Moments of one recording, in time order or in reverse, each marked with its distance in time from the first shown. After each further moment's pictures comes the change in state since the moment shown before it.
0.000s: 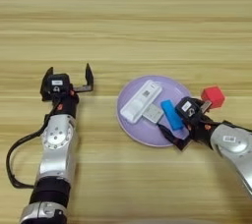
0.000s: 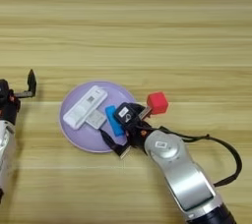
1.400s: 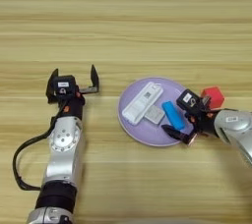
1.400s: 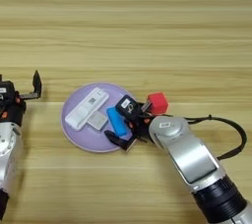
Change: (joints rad) left arm 0.033 -0.040 -0.036 -0.056 0.022 0.021 0.044; right arm -0.162 -0.079 0.026 0.082 0.092 0.158 0.128
